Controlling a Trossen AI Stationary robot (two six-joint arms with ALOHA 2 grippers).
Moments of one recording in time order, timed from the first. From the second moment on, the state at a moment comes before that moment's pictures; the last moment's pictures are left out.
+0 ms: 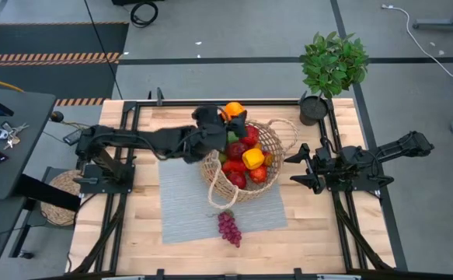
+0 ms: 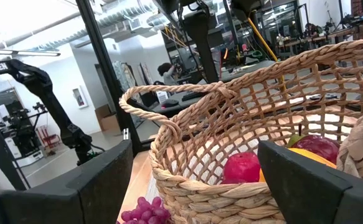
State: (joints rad) left arm -0.09 1.70 1.67 -0.34 -0.96 -1.01; right arm 0.23 0.28 0.01 0.42 0.14 0.27
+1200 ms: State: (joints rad) left arm -0.26 1.79 1.67 -0.23 -1.30 -0.29; right arm 0.23 0.28 0.01 0.42 0.14 0.27
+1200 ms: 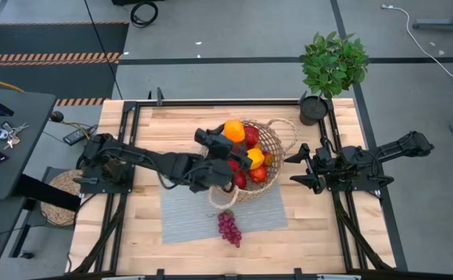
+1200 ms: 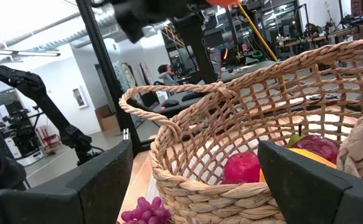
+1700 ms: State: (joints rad) left arm -0.14 1.90 1.67 -0.35 -1.13 -0.38; right arm 0.23 0.28 0.01 0.43 0.14 0.27
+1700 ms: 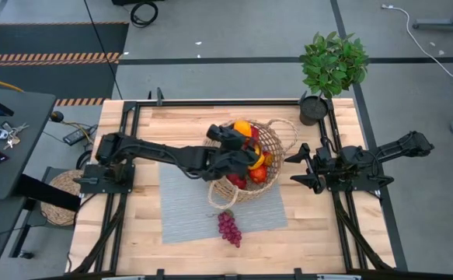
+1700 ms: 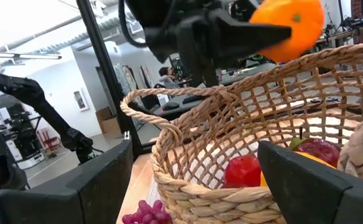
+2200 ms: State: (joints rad) left arm -0.10 1.95 1.67 -0.31 -1.13 -0.11; right arm 0.23 0.28 0.01 0.43 0.14 0.27
